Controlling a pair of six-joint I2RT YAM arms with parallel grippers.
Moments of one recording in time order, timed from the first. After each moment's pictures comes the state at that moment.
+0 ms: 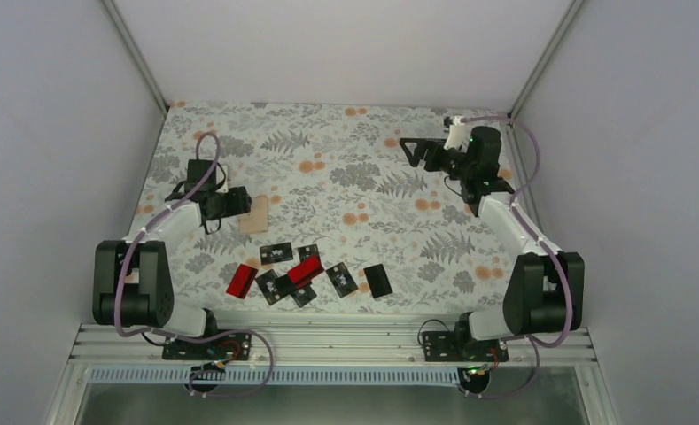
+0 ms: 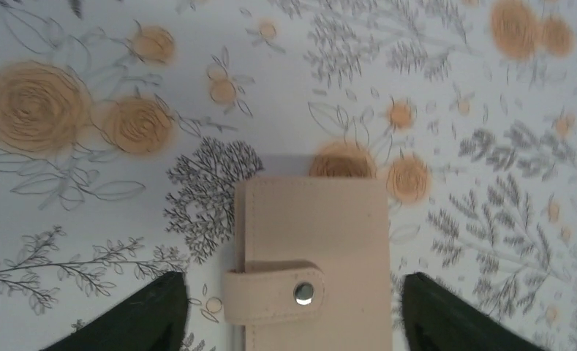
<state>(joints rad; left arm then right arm) 0.00 1.44 0.80 -0.32 0.19 -0.26 0.07 1.42 0.98 0.11 -0.57 0.34</state>
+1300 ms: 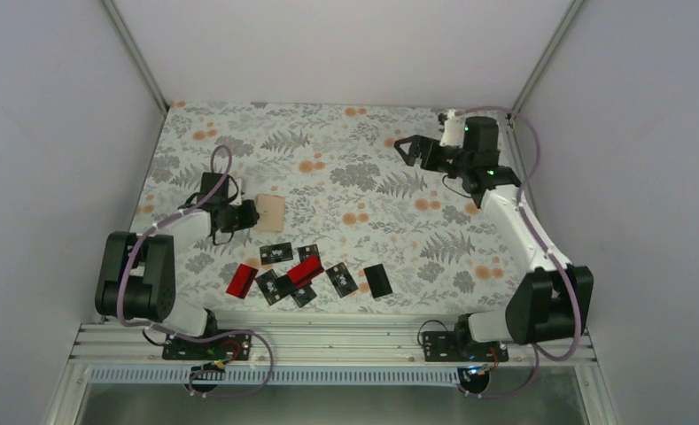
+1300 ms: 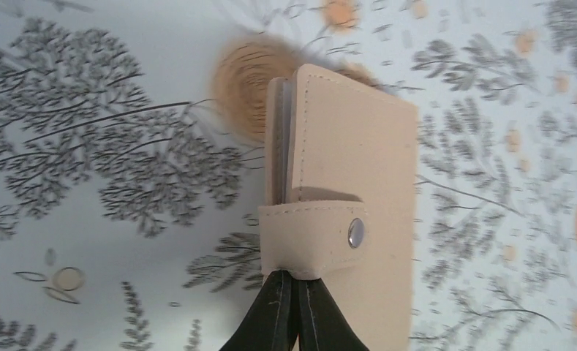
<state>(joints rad) -0.06 1.50 0.69 -0.21 0.32 -0.33 0.14 1.40 1.13 -0.28 -0.57 0.39</state>
